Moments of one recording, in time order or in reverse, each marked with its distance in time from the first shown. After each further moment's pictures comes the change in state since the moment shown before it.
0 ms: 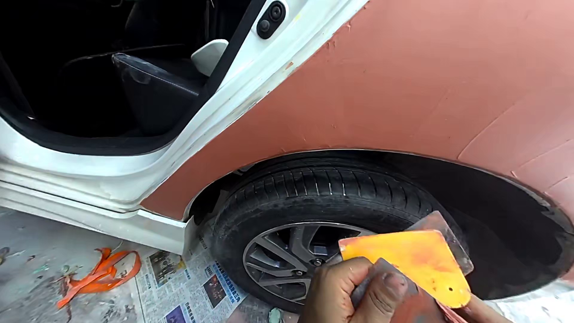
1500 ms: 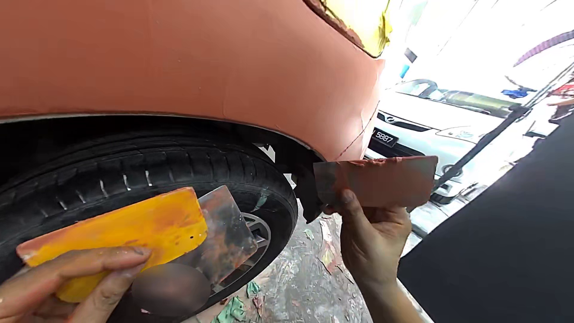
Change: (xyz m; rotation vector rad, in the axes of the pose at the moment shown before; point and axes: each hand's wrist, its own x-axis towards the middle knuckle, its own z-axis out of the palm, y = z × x) left_hand 0.021 -0.018 -0.052 0.253 -0.012 0.219; right_hand 0.048 0.059 -0.177 -0.099 0.253 -0.746
